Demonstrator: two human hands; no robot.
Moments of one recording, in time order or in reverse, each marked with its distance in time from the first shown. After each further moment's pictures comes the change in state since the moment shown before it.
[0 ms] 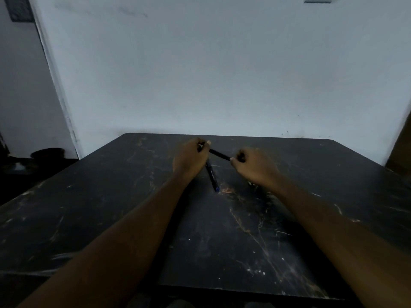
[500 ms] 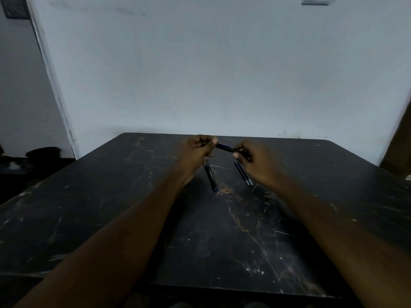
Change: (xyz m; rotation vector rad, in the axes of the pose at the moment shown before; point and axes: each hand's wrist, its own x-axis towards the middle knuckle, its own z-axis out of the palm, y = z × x) left_hand -0.008 0.024 -0.013 -0.769 -0.223 -0.177; right_hand -0.001 0.011 -0.011 0.107 0.117 -0.196
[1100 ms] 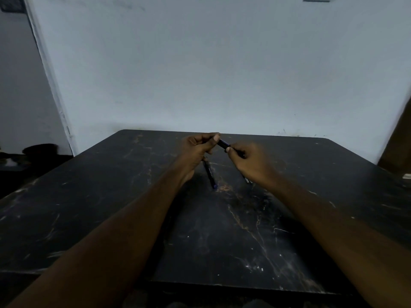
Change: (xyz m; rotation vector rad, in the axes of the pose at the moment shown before) left_hand -0.001 -0.002 0.000 -0.051 -0.060 -0.006; right_hand -0.001 -0.011 0.014 0.200 0.000 -0.032
